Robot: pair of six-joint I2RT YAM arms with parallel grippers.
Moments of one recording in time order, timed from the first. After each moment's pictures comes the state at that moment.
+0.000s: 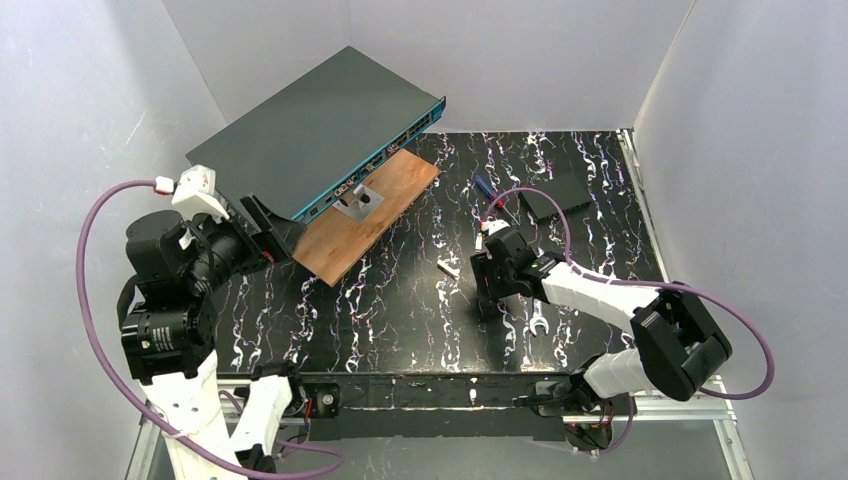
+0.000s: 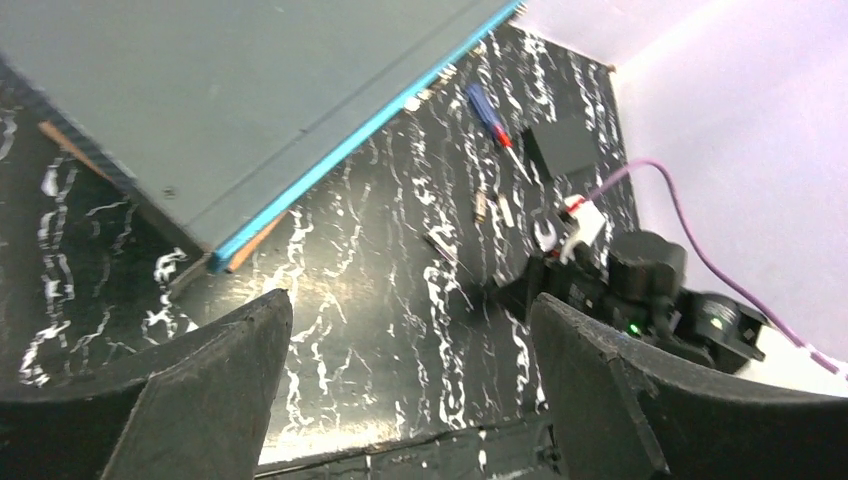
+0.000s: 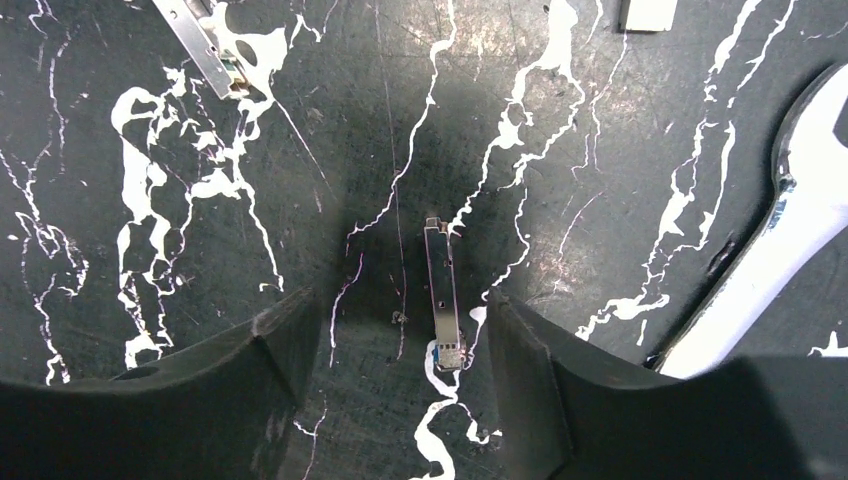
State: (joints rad) left arm 0.17 0.78 1.52 -1.15 0.42 -0.39; right arm 0.71 1.36 0.71 -0.33 0.10 0.34
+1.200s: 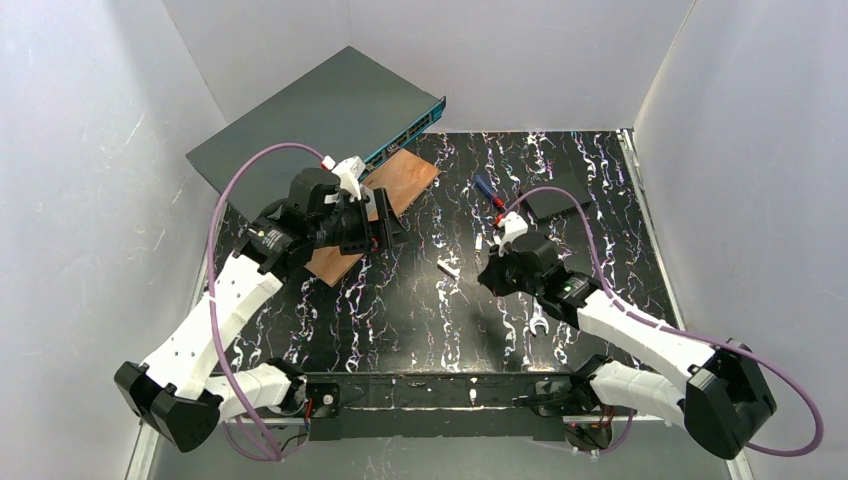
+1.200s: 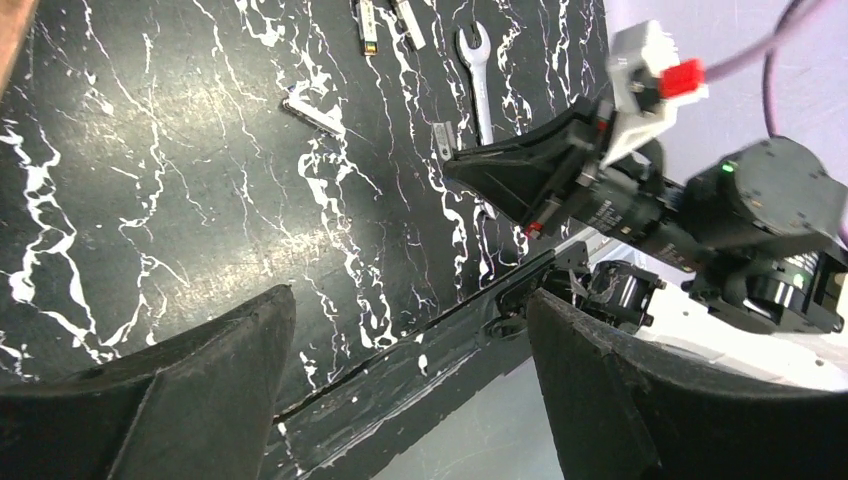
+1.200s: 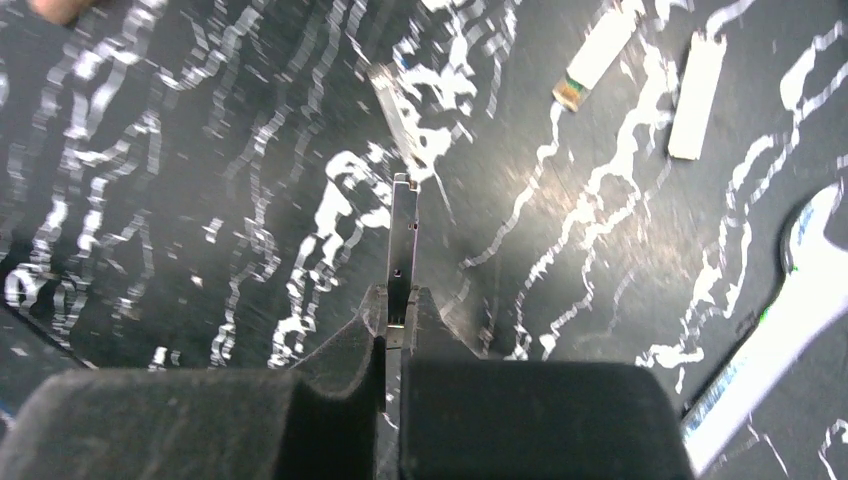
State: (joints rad) left arm -0.56 1.12 1.26 -0.79 0.26 -0.62; right arm 0.70 1.07 0.58 -0.19 -0.01 0.33
